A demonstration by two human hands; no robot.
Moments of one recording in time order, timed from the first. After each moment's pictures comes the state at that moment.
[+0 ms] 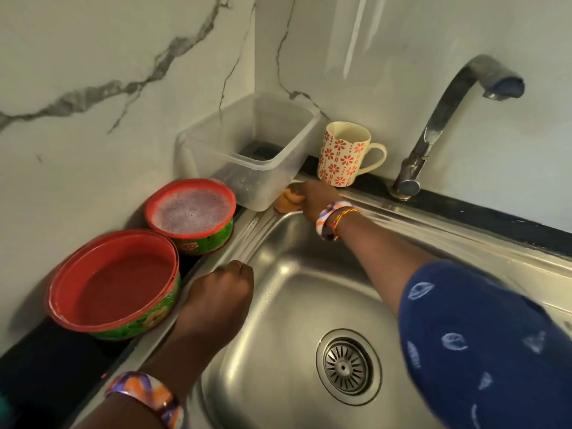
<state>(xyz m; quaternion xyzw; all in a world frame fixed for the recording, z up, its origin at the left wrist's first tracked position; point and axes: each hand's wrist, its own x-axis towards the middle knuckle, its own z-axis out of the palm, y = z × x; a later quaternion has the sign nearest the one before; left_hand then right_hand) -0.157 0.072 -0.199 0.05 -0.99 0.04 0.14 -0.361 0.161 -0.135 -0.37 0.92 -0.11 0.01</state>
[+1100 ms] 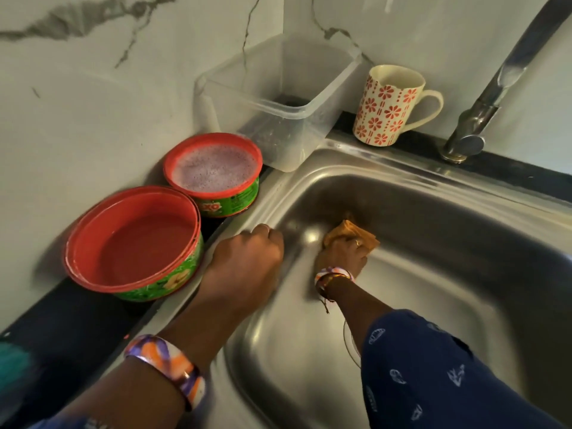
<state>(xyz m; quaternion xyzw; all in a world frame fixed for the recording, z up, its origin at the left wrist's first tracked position) -0.159 0.073 -0.199 0.06 -0.98 0.07 0.15 -0.303 0.166 -0.329 -0.01 0.99 -0.11 0.05</state>
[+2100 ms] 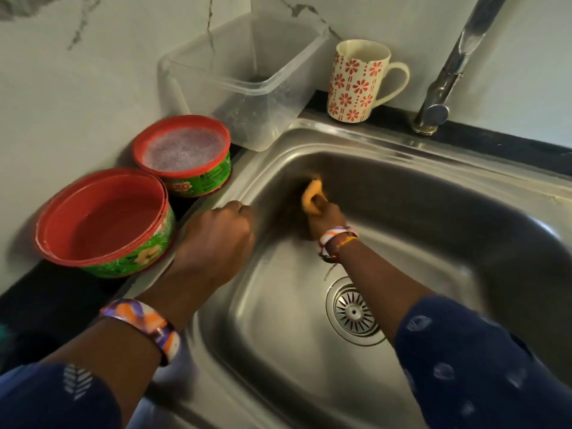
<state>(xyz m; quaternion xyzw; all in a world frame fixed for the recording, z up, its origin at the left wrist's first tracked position) -0.161 0.072 -0.197 0.04 -0.98 0.11 0.18 -0.304 0.190 -0.264 -0.09 0.84 -0.50 0.18</state>
